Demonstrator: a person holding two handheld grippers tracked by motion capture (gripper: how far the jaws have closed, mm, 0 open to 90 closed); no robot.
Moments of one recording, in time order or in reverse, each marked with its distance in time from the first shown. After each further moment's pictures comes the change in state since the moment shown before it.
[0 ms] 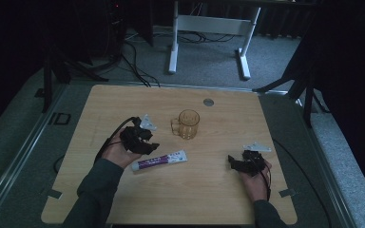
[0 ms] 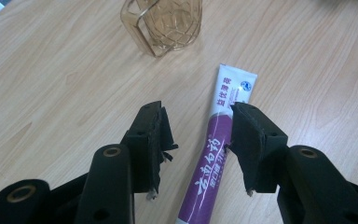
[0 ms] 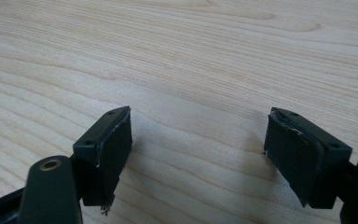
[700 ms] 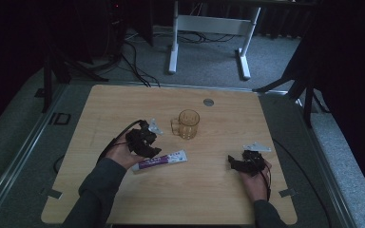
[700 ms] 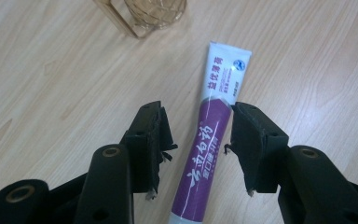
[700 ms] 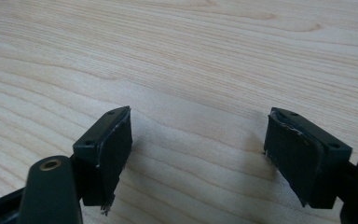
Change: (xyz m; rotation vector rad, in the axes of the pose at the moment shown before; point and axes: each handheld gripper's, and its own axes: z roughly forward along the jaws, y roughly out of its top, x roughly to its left) left arm -0.008 0.005 0.016 0.103 -0.023 0.063; right arm 0.000 0.000 0.000 0.000 0.000 0.001
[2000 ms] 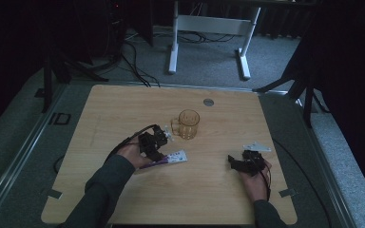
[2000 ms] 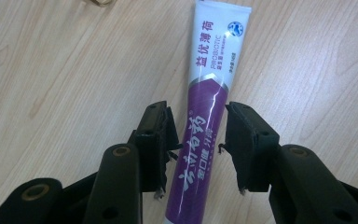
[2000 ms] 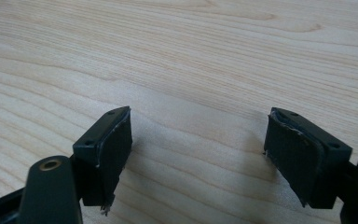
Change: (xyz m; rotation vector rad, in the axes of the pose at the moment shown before) left arm -0.009 0.017 0.035 0.197 -0.012 0.106; right arm 0.000 0.000 0.000 0.001 -0.001 0.000
